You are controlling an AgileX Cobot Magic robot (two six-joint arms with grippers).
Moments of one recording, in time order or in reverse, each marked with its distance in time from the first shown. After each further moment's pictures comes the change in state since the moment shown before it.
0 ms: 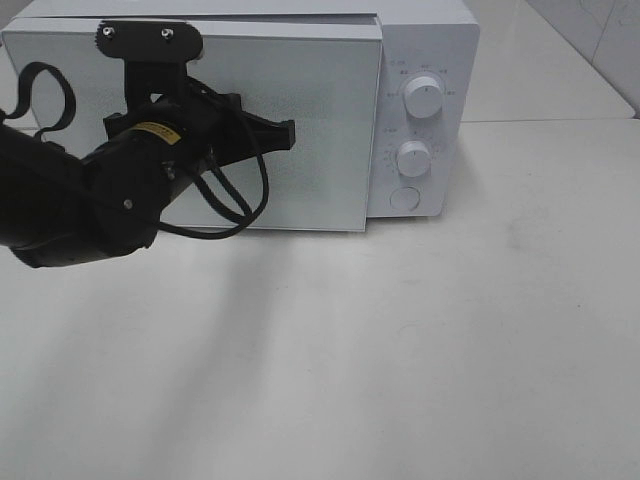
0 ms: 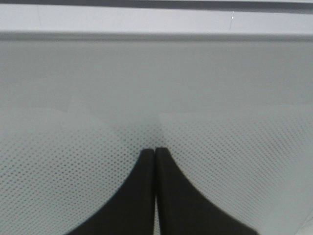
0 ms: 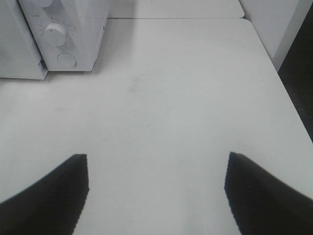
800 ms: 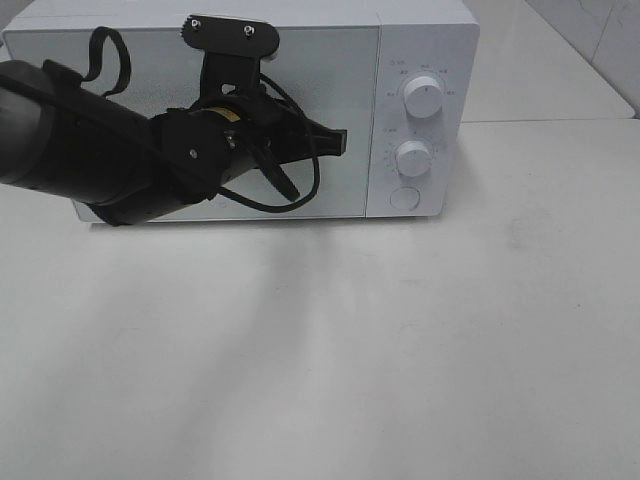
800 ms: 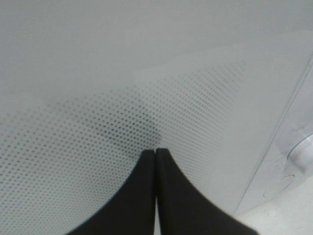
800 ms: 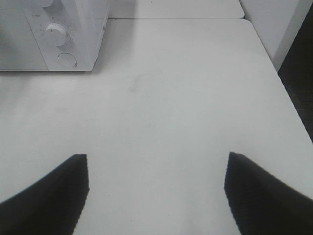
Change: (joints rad) left arm -0.007 0.100 -0.220 -0.098 0.256 0.198; right arm 0.000 0.000 0.000 0.000 0.000 0.000
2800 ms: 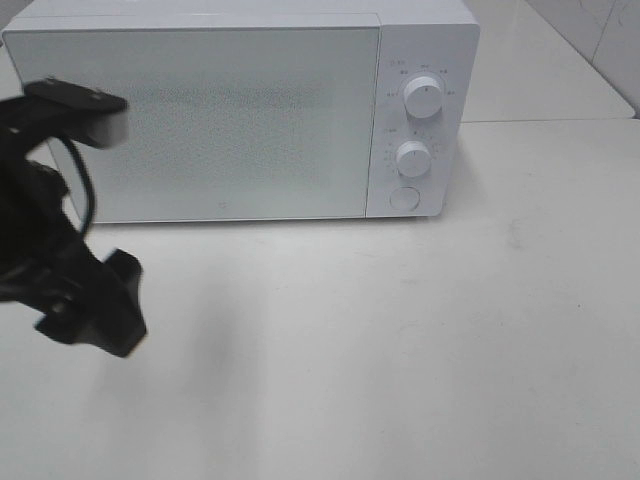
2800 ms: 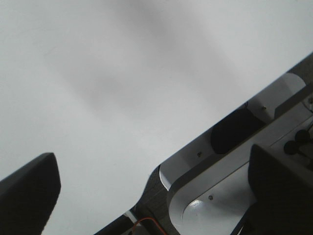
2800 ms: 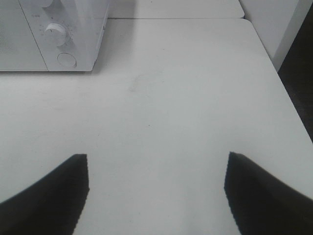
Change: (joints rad) left arm 0.105 -0.612 0.167 0.634 1.550 -0.494; right arm 0.000 0.000 0.000 0.000 0.000 0.000
